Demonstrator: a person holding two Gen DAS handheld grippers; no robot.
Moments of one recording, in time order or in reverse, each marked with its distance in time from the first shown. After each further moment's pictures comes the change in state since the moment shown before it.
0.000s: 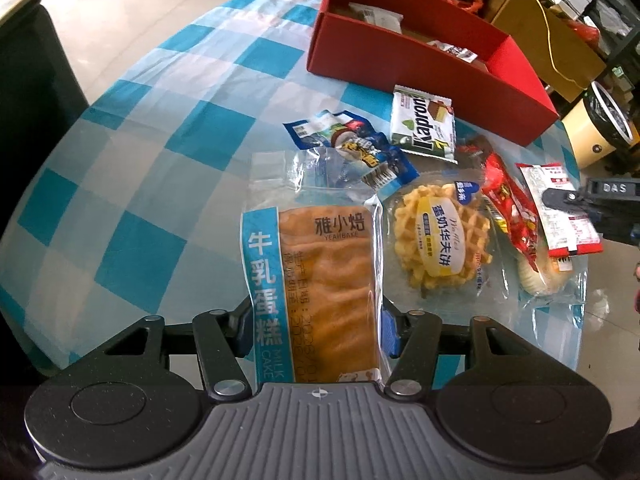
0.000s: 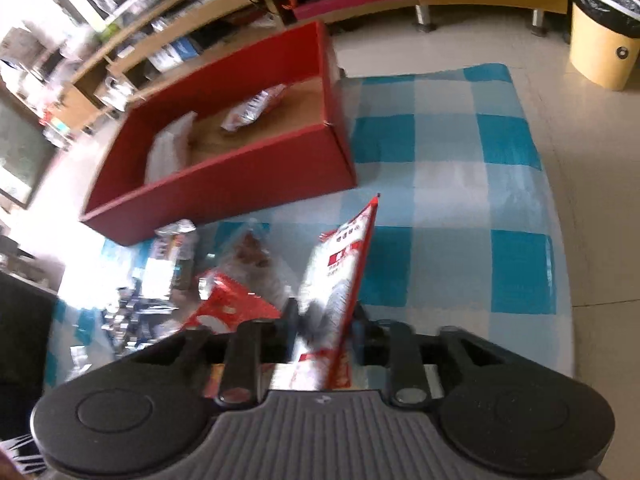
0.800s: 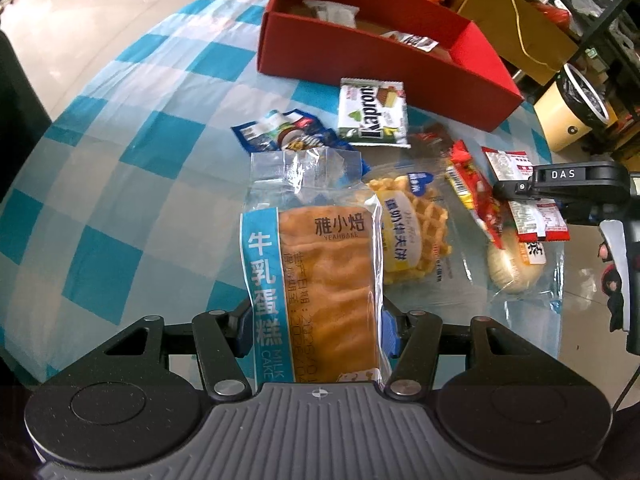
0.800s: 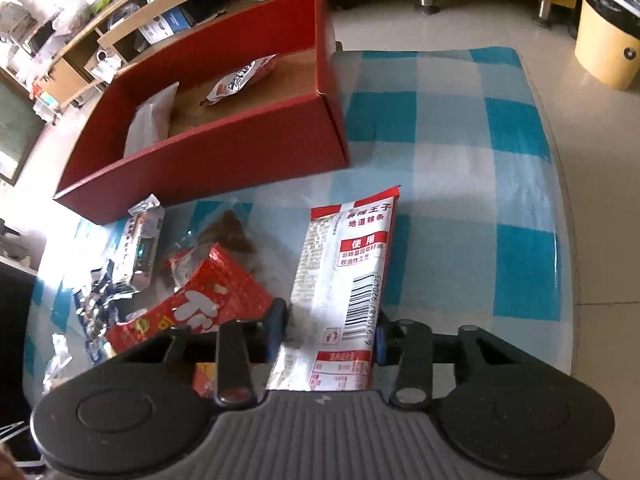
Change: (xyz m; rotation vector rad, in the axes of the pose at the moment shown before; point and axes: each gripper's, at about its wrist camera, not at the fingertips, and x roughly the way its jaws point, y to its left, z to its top) left arm -0.001 -0.026 0.000 0.065 0.001 -0.052; right arm 0.019 -0.005 0.002 -0.026 0.056 -0.004
